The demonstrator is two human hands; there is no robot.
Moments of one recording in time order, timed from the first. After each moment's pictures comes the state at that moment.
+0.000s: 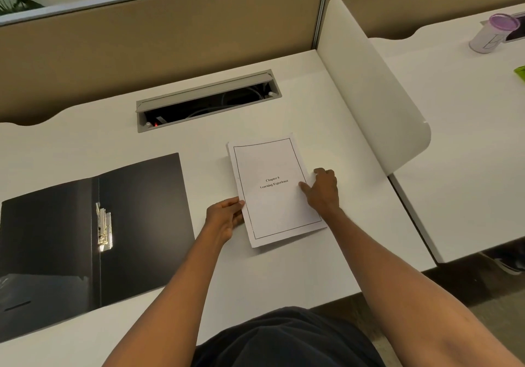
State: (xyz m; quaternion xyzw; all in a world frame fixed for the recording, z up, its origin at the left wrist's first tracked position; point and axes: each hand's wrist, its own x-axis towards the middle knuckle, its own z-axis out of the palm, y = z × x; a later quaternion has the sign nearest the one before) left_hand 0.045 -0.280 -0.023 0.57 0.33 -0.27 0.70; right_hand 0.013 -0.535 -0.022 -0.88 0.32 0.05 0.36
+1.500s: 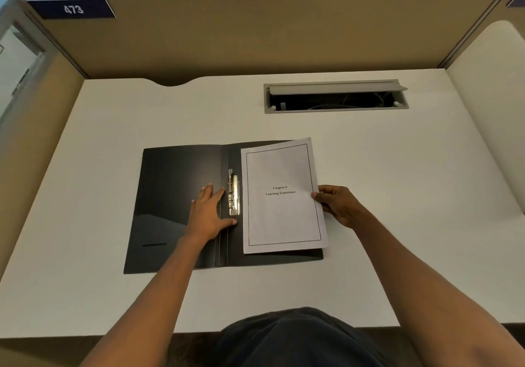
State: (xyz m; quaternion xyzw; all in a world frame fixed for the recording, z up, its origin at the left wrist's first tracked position) left_hand 0.057 0.103 -0.019 0.96 0.02 -0.20 0.20; right_hand 0.061 -0.247 0.004 -0.63 0.26 0.22 0.69
